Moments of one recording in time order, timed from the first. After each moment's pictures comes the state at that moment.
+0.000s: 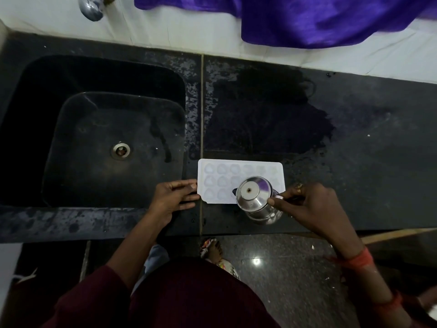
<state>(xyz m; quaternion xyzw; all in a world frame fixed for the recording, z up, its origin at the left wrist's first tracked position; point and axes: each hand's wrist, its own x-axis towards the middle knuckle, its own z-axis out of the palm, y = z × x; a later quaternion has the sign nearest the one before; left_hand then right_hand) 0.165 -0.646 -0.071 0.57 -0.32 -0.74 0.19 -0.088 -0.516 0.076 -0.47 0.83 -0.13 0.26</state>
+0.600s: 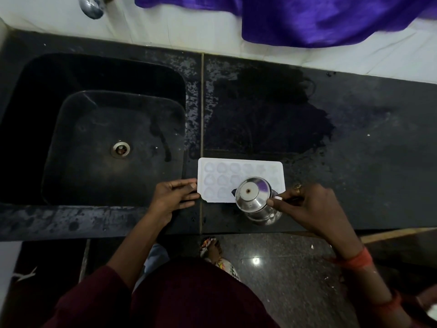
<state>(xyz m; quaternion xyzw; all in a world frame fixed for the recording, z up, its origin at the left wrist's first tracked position) 0.165 -0.643 -0.070 0.57 -0.32 -0.73 0.19 -0.085 -0.515 0.074 -0.48 0.83 -0.13 0.26</state>
